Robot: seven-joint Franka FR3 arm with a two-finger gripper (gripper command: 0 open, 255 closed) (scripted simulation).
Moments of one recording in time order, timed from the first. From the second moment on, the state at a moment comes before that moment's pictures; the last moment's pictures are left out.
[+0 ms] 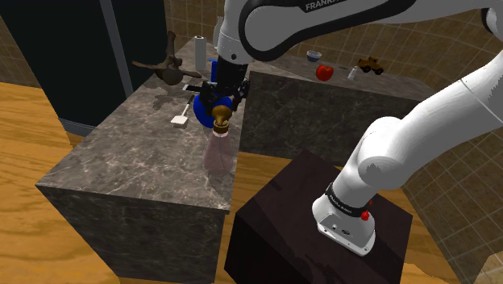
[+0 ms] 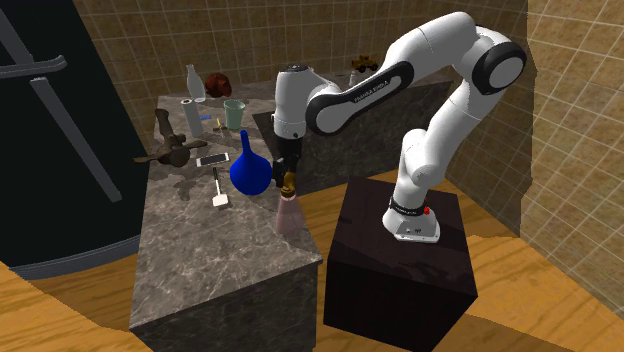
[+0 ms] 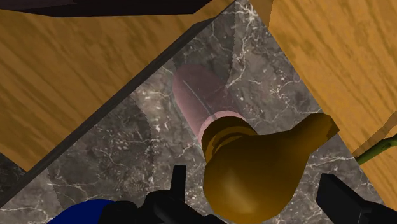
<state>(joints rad) 0.13 -0.41 0.27 -2.45 0.19 2.17 0.40</state>
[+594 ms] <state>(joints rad) 0.13 -0.41 0.26 -2.45 0.19 2.17 0.40</state>
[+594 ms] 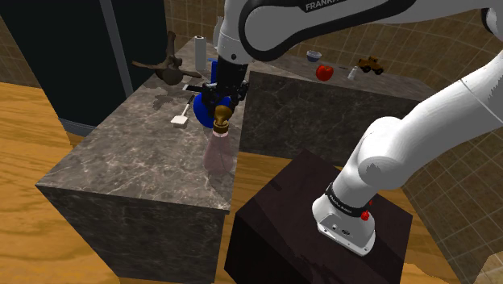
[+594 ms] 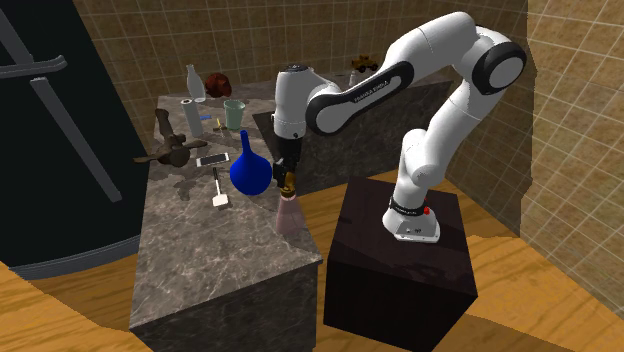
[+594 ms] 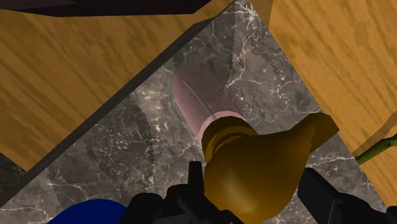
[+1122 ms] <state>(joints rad) 0.13 -0.42 0.26 -2.42 0.18 2.13 0.40</state>
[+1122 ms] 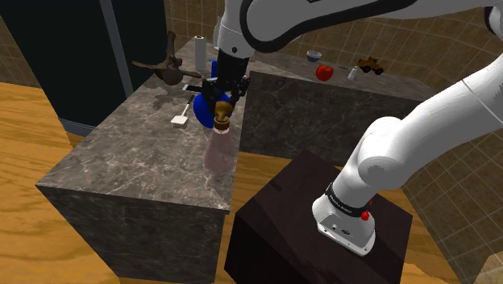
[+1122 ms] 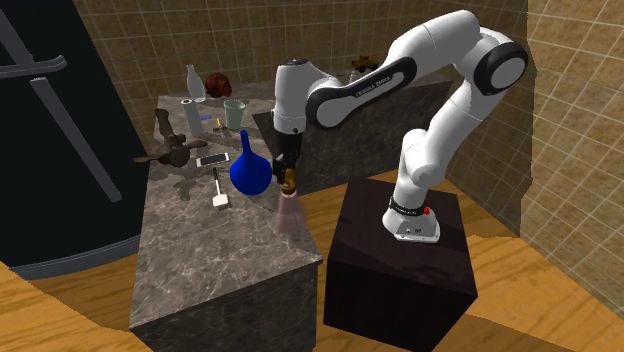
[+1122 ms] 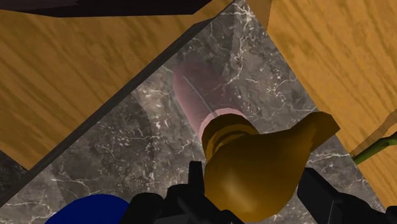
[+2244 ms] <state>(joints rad) 0.13 -0.45 0.24 -2.22 0.17 1.89 0.42</state>
